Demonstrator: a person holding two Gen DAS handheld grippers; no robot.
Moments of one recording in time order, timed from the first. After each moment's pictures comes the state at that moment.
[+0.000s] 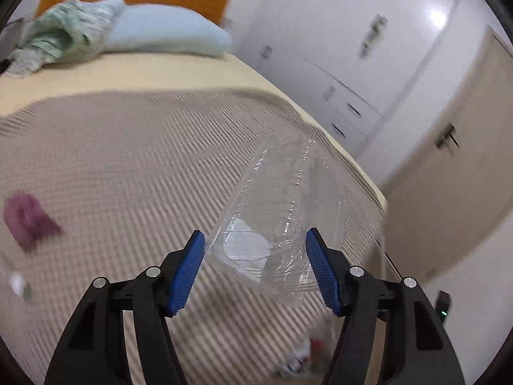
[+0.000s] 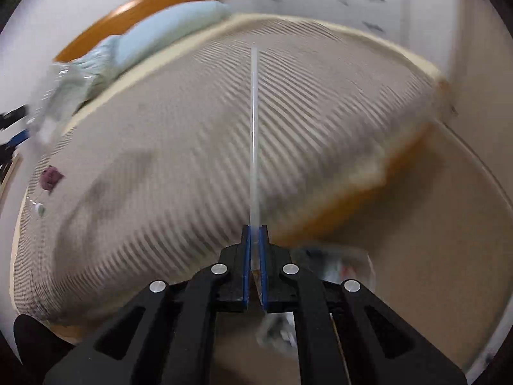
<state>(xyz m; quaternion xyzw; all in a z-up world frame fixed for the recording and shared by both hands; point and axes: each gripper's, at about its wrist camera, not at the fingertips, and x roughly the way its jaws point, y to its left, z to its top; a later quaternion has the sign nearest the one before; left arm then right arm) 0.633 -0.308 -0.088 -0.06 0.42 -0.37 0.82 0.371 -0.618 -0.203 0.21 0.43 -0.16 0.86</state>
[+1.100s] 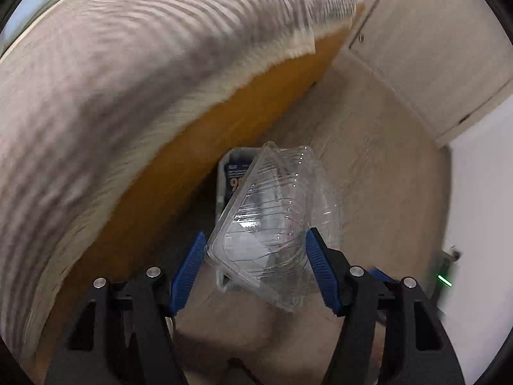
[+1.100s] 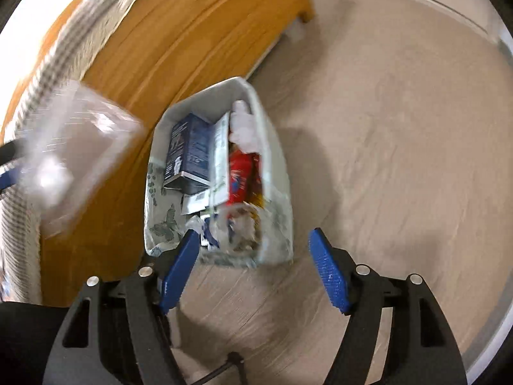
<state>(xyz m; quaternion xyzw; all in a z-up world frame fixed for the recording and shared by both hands) 0.415 -0.596 -0.337 0.21 0.56 -0.38 0.71 0.146 -0.688 -0.431 0.42 0.45 -0.25 0.75</state>
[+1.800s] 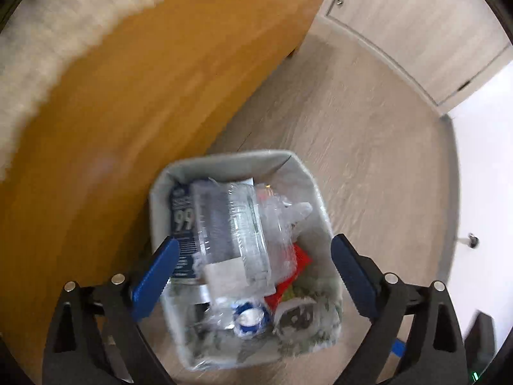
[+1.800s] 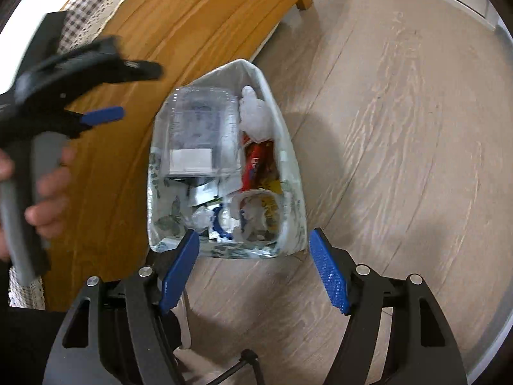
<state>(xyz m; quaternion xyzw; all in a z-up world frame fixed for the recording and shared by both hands) 0.434 -0.681 -0.428 0.24 0.56 -0.44 0.66 0.176 -0.661 -0.437 0.43 0.46 -0.25 0.74</state>
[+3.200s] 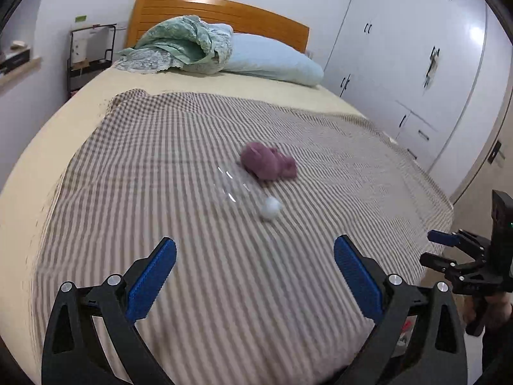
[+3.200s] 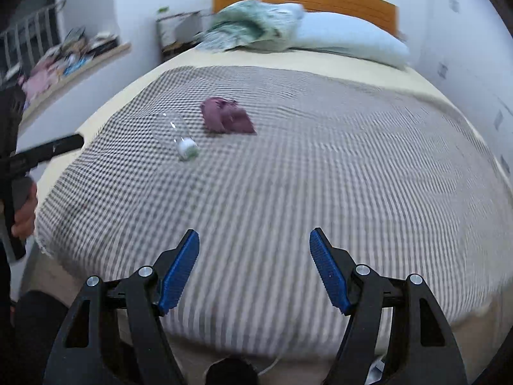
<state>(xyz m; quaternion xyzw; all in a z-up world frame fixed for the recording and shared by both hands) 0.671 0.036 -0.155 -0.06 0.37 -0.21 0.90 0.564 -0.265 -0.145 -0.04 0.41 0.09 0.90</state>
